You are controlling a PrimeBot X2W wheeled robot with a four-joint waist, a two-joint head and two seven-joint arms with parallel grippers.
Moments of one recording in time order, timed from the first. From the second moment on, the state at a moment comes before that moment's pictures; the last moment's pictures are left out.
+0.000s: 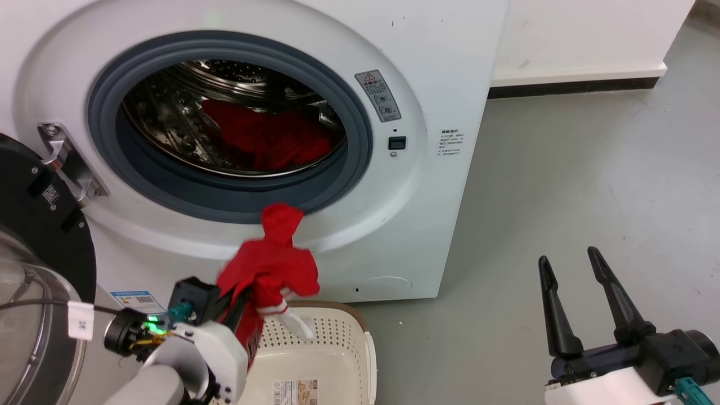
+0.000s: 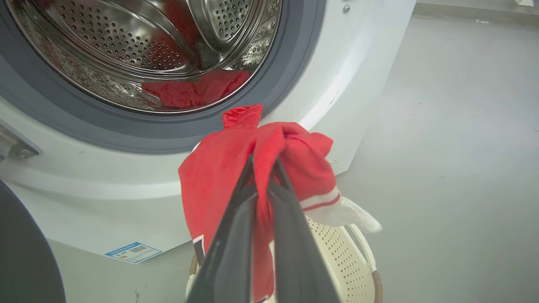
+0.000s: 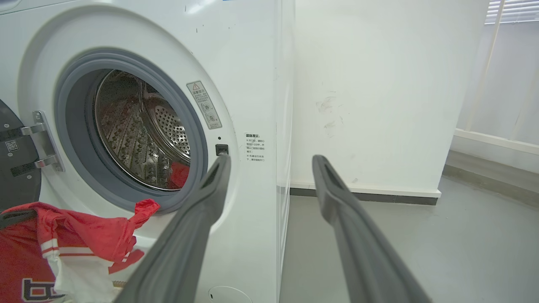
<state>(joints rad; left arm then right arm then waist) -0.36 0.57 -0.75 0.34 -0.66 0.08 -0.09 0.08 -0.05 0.07 -0.10 0.06 0.13 -0.26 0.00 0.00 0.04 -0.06</state>
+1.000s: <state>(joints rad) -0.58 0.39 -0.73 0.98 -0.75 -0.04 -0.13 -0.21 -0.05 0.12 -0.17 0.08 0.13 -0.26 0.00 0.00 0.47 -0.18</state>
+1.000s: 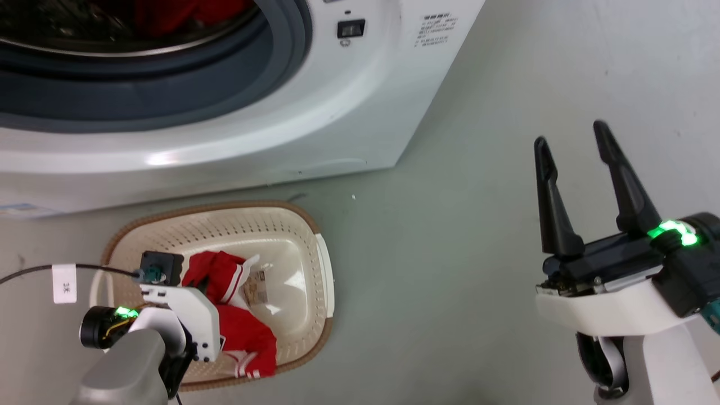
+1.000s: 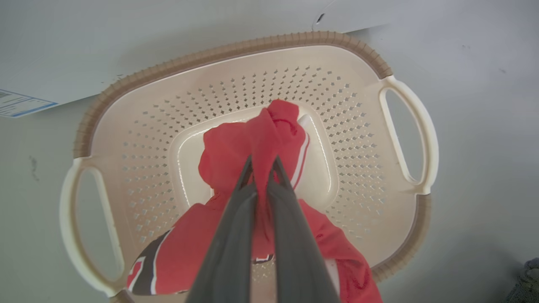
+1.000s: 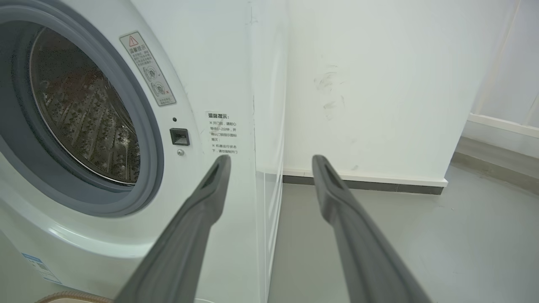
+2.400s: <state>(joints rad) -0.74 0.28 -0.82 1.26 -0.66 -0.02 -0.26 -0.27 -0.05 0.11 -0.16 0.09 0.13 -0.26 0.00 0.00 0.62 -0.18</state>
